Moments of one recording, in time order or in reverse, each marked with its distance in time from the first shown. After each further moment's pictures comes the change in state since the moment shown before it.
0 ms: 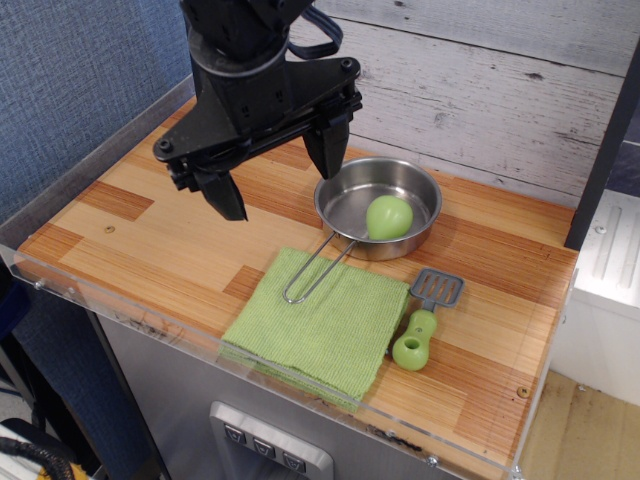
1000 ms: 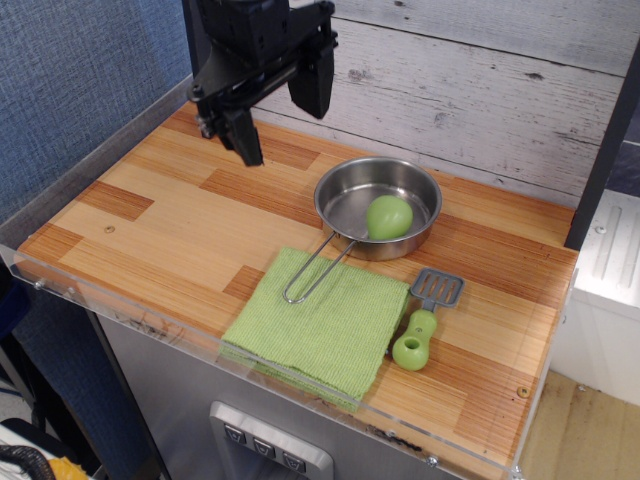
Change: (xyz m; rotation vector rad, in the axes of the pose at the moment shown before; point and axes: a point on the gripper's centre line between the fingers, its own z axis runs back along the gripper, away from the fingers) arm 0.058 -0.015 -0.036 0.109 0.088 0.339
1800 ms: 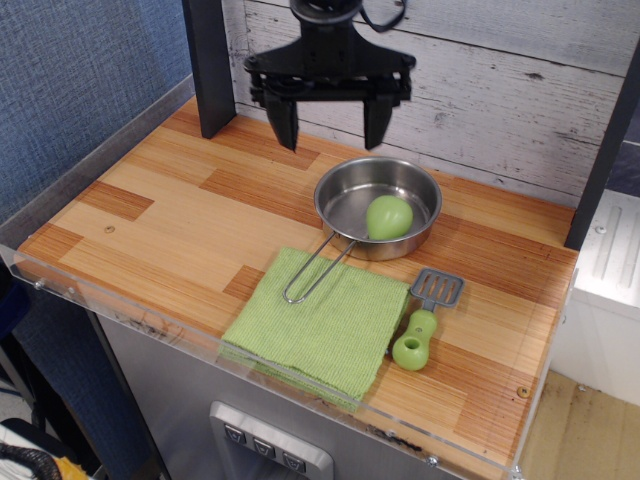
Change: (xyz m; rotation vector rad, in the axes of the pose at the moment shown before) arm -0.018 -0.037 -0.033 -0.010 -0.026 -0.860
